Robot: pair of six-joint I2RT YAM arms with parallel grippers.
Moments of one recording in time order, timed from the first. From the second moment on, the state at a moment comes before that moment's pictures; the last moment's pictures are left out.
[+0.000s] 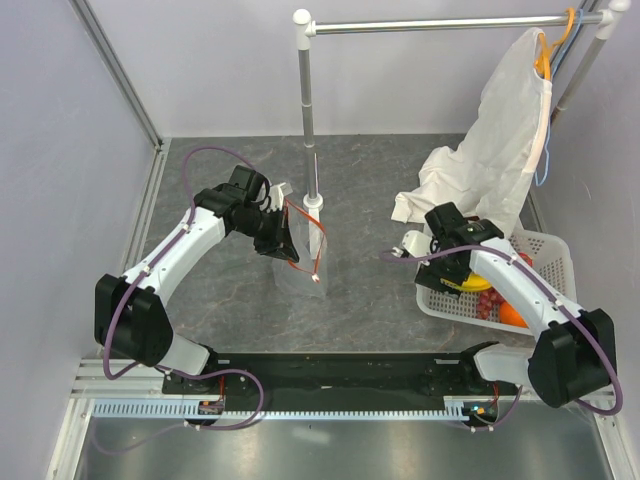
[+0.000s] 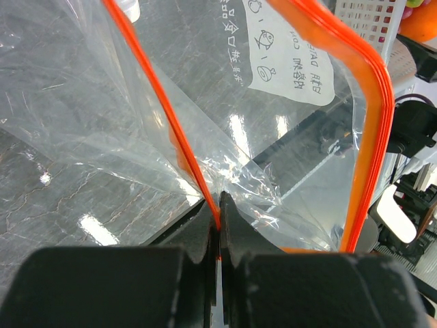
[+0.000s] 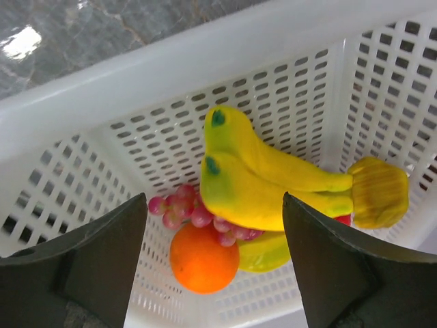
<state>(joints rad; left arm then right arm) -0.39 1.46 1.22 -0.88 0.58 -0.32 0.35 1.26 0.96 -1.07 0.13 -0.76</state>
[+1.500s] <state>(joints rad) -0.39 1.46 1.20 -0.86 0.63 -0.32 0.19 1.17 1.41 -0.95 -0.90 -0.19</state>
